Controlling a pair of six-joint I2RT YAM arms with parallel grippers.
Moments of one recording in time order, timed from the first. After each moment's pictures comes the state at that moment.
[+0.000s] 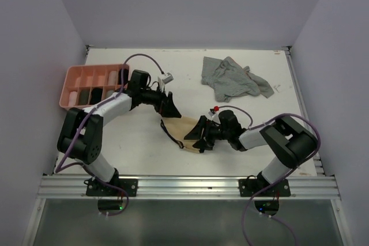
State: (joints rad) left arm -0.34 1.64 0.99 -0.19 0.98 0.02; right arm 0.62 1.64 0.40 0.64 -0.62 1.20
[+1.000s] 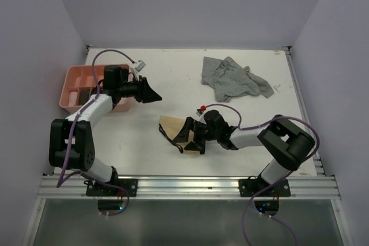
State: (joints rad) left arm -0.07 1.52 0.97 -0.09 1.02 -0.16; right arm 0.79 1.67 0.54 0.54 -0.49 1.20
